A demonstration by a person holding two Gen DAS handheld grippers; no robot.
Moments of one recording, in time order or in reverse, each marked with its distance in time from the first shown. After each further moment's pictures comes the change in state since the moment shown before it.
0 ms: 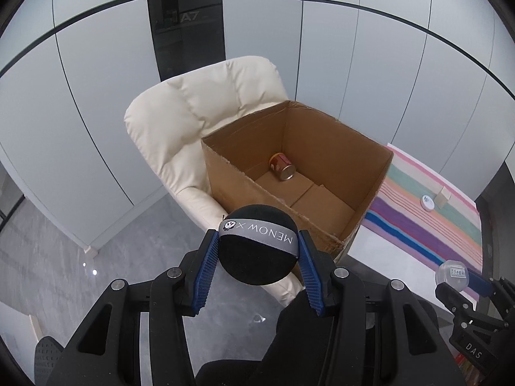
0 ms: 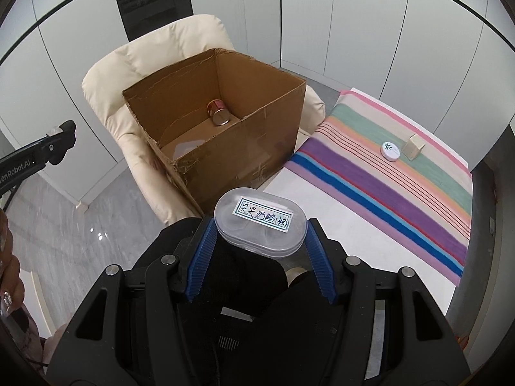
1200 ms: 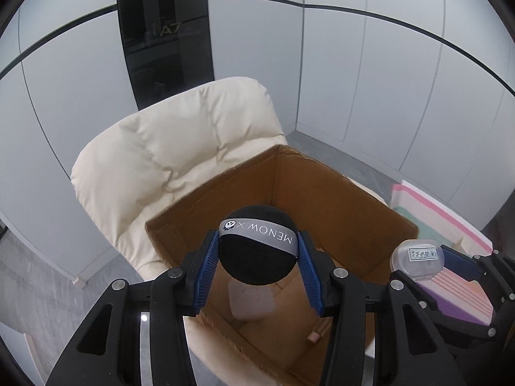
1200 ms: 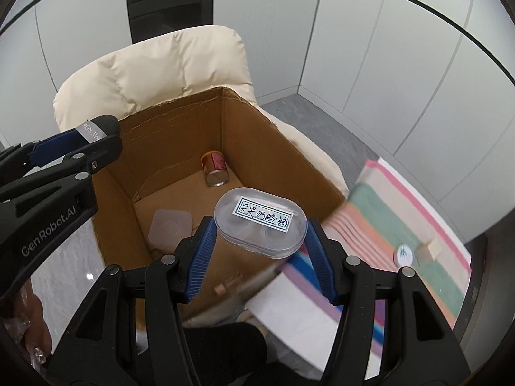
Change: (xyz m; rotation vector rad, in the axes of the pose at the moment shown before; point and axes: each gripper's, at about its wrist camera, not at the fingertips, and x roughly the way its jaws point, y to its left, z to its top) left arm 0.124 -0.041 0.127 -0.013 -0.058 0.024; right arm 0.109 0.026 0.176 -0.206 -0.050 -0.035
